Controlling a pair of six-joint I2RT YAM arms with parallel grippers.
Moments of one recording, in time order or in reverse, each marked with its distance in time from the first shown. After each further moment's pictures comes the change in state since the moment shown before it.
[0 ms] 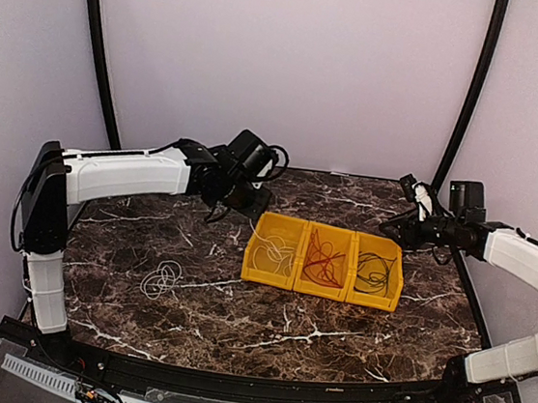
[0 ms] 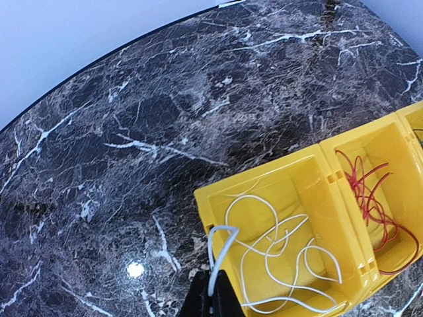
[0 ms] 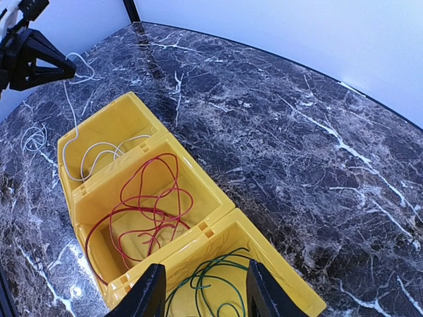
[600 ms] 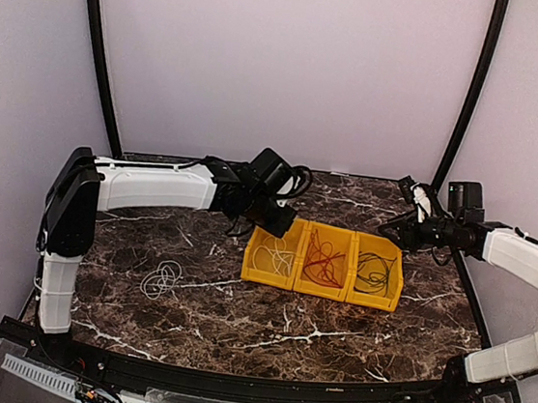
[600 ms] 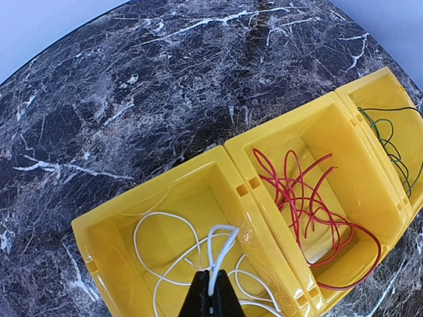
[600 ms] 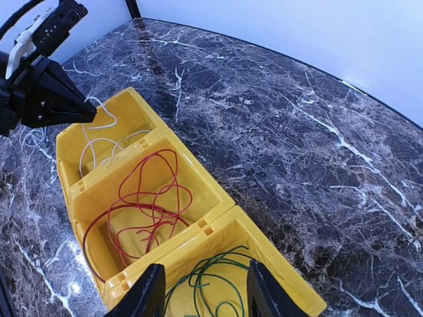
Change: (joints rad) left arm -0.044 0.142 0.071 0.107 0.181 0.005; right arm 0.000 0.016 0.000 -0.009 0.001 -0.018
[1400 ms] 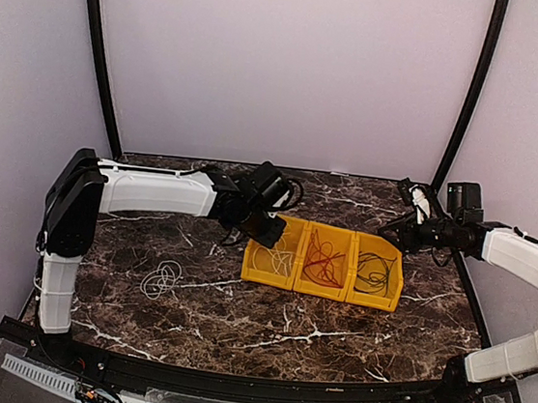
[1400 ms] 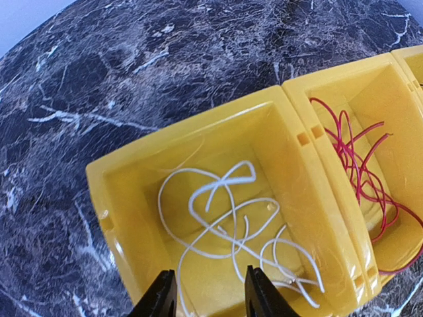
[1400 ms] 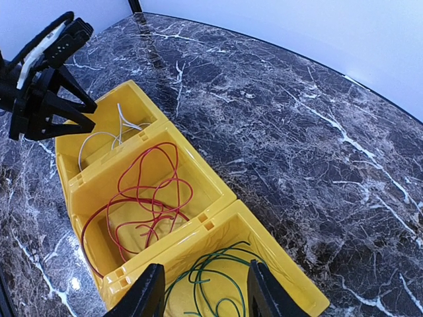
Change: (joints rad) left arm -0.005 0.026 -0.039 -0.046 -0.074 -0.058; right arm 0.000 0.008 0.000 -0.013 0.000 -0.015
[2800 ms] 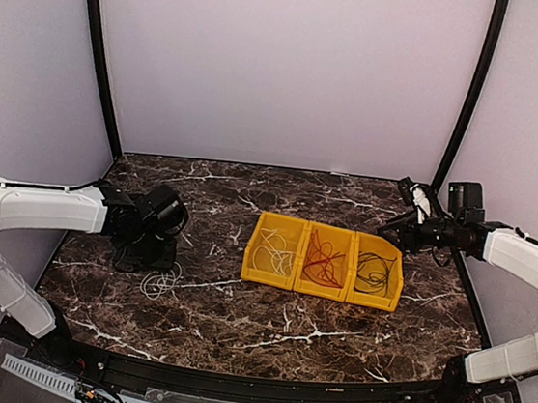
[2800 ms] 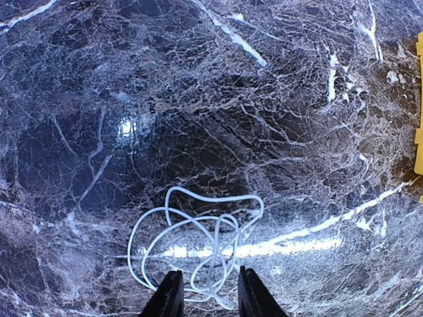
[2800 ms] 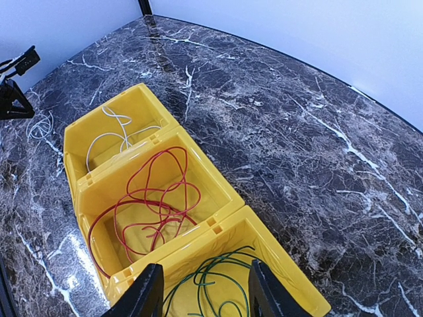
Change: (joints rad) left arm 0.184 -0.665 -0.764 -0.246 -0.034 -0.468; right arm 0.000 -0.014 0.000 -0.005 -0.031 -0.026
